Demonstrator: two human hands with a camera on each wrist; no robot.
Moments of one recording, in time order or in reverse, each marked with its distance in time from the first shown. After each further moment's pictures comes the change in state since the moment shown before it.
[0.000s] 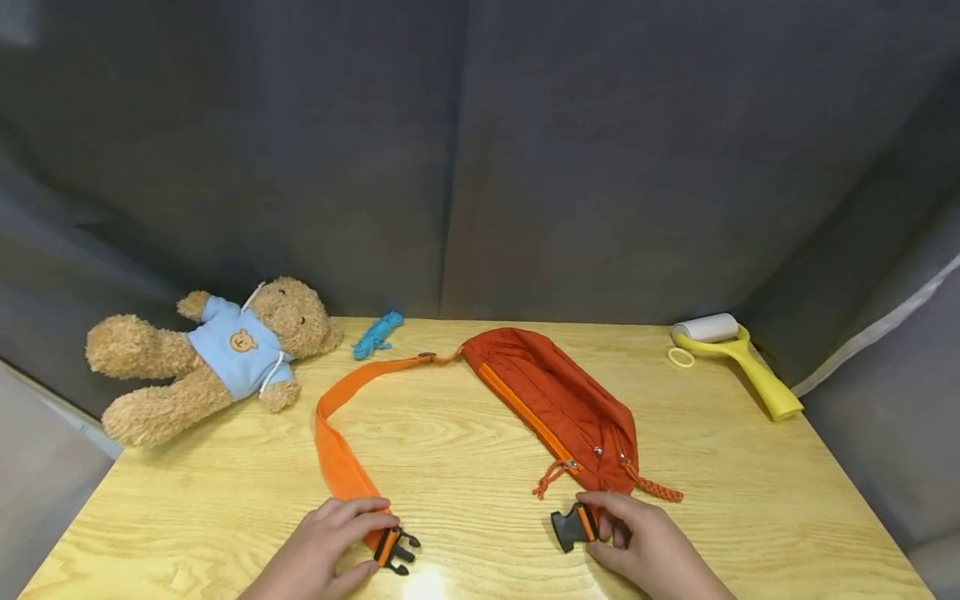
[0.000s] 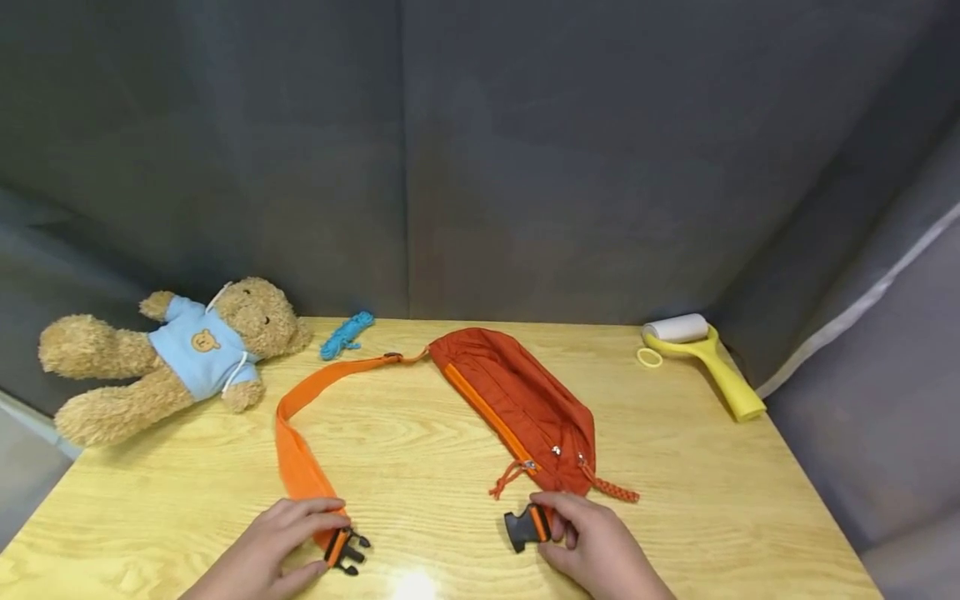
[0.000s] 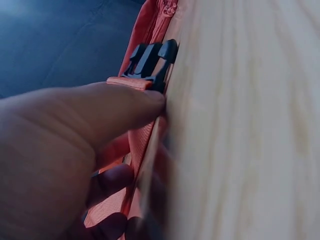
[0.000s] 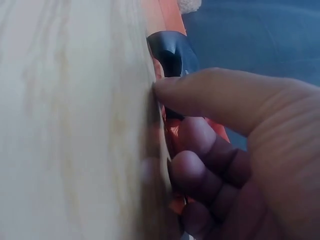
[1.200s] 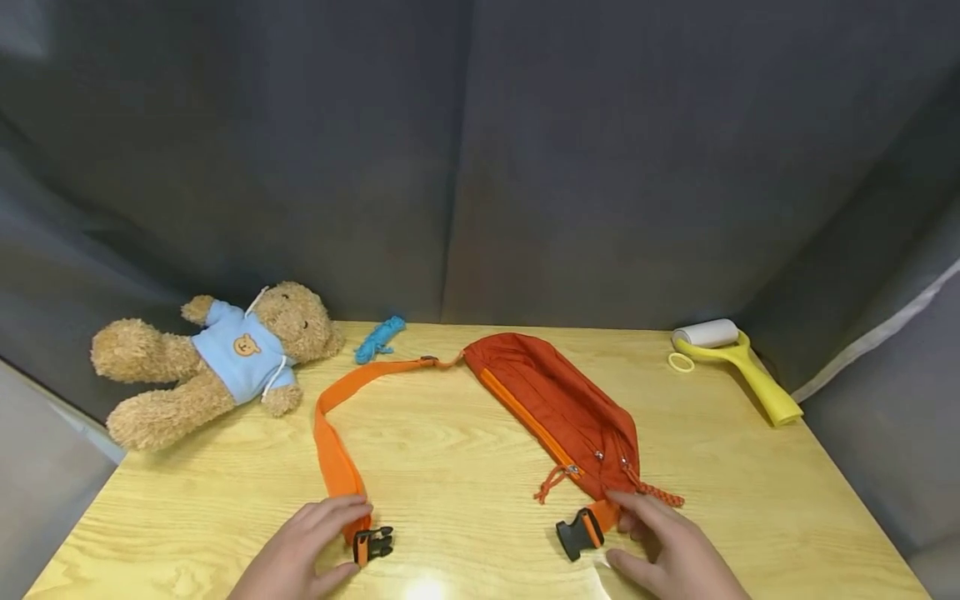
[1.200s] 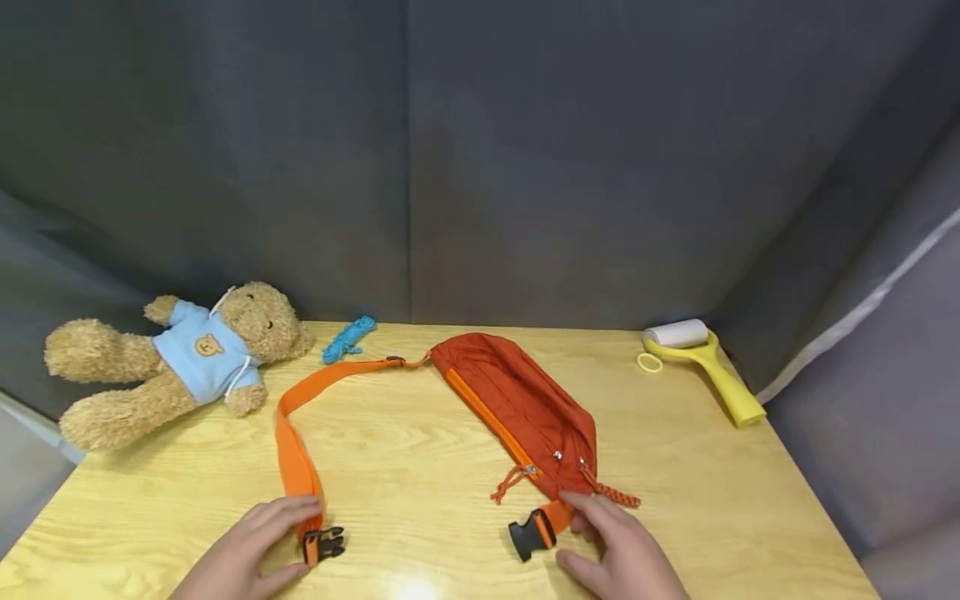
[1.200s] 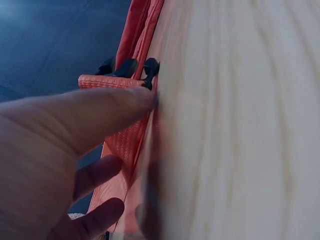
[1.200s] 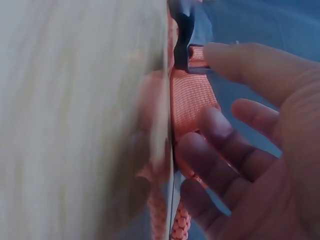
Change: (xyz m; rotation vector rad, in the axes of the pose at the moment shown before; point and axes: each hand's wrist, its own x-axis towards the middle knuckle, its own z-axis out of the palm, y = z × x) left_hand -0.013 -0.003 -0.012 0.059 0.111 -0.054; right_hand -0.019 -0.002 -0.013 -0.223 0.172 -0.004
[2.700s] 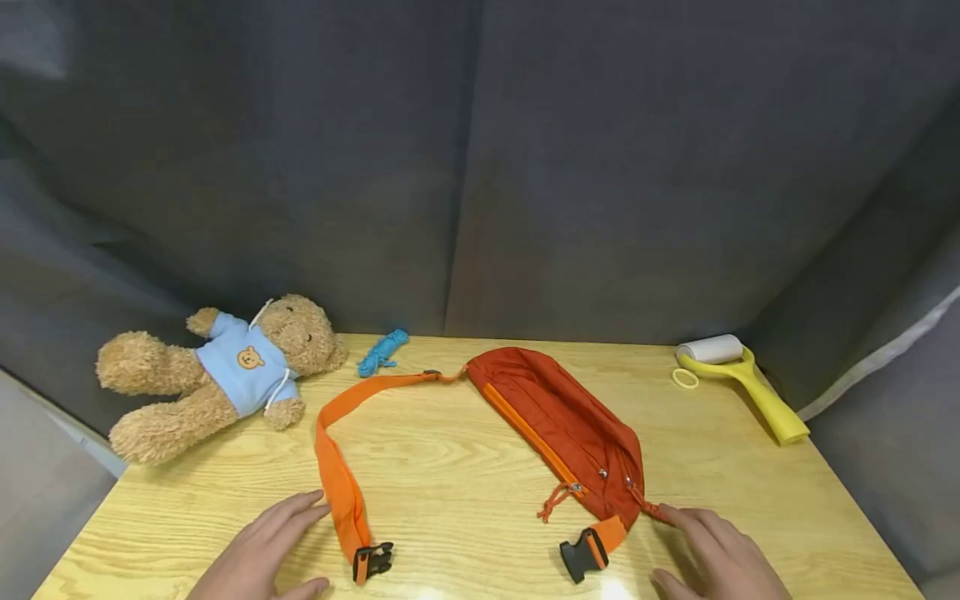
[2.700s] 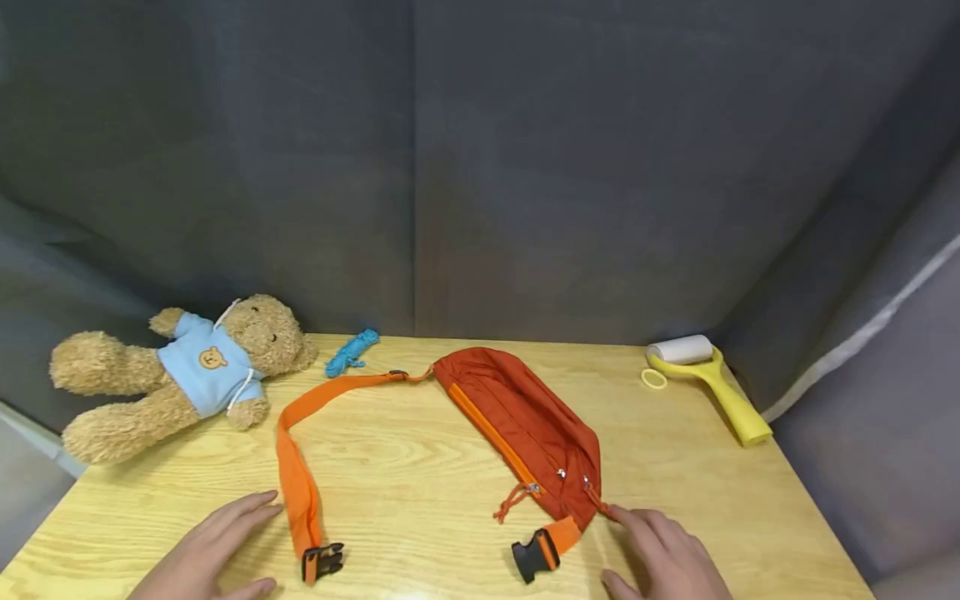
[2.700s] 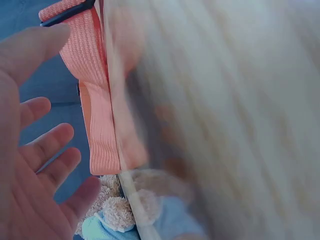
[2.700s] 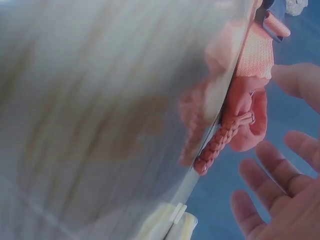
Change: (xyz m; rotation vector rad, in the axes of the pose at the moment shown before) left_hand -0.013 -0.030 -0.027 0.177 0.040 -0.023; right_hand -0.015 0.030 -0.018 -0.419 0.285 -0.149
